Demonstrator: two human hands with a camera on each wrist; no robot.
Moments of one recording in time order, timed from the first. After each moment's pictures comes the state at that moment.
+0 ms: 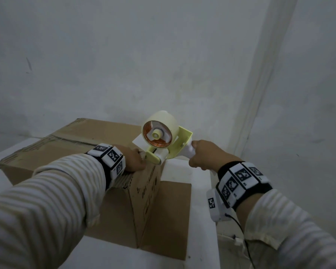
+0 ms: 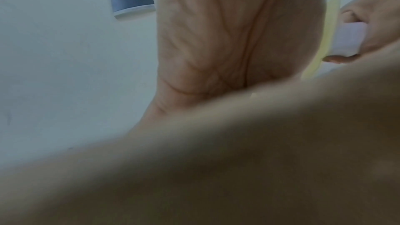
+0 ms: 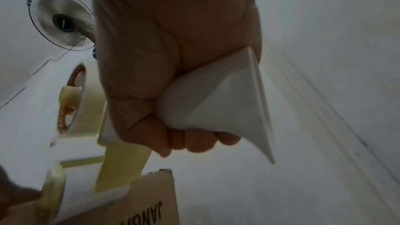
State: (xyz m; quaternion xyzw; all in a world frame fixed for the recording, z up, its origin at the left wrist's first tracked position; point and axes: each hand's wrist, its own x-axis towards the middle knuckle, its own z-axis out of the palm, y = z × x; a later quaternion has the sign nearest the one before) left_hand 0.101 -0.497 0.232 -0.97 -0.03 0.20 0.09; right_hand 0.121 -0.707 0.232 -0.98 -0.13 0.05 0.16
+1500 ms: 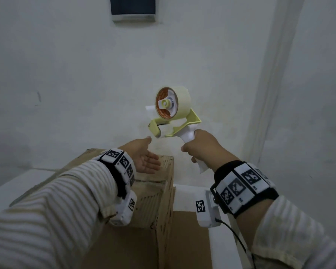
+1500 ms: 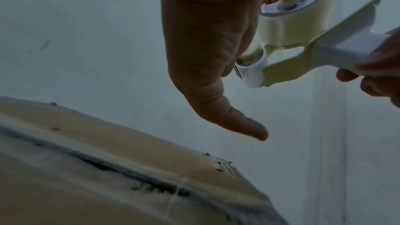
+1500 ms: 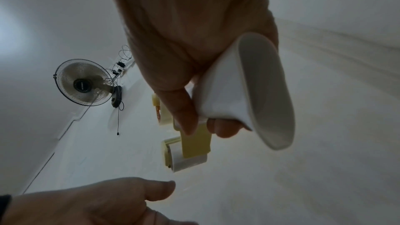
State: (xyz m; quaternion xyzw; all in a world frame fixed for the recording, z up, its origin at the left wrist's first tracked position) left_hand 0.159 -0.444 0.286 -0.67 -0.16 0.20 -0.69; right_hand 0.132 -0.621 0.313 -0.93 -0.04 -0.05 0.36
